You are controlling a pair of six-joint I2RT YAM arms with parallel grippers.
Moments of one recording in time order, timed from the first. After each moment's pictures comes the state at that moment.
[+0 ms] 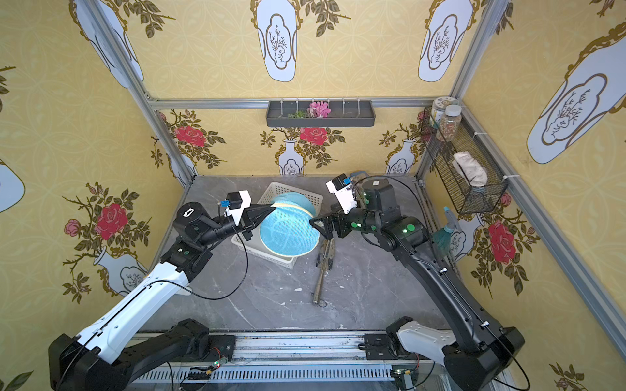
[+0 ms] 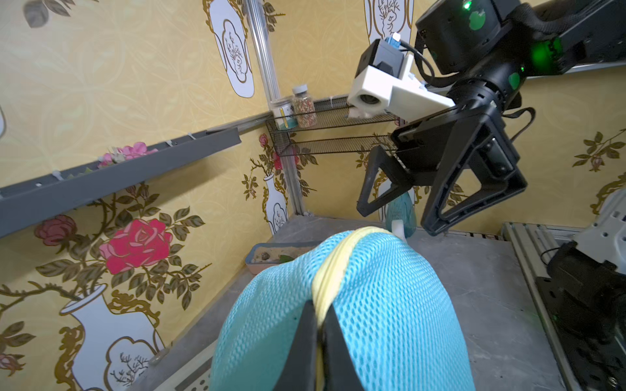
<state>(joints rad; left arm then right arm) -0.43 1.07 0.88 0.22 0.70 0.14 0.47 1.17 1.30 -0.63 -0.53 0.05</state>
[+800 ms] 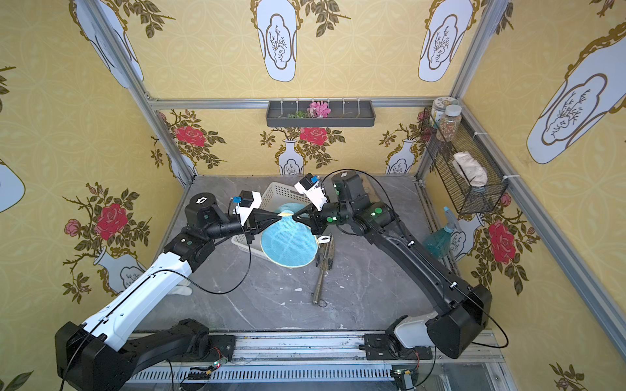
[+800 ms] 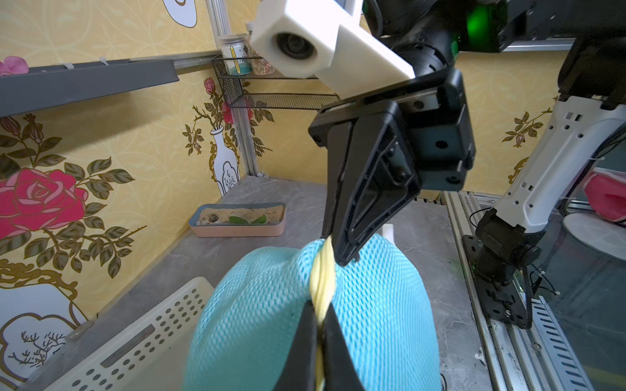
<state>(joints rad) -0.41 1.14 0.96 0.00 0.85 0.18 0.58 1.38 1.43 -0.59 -0.66 -0.03</state>
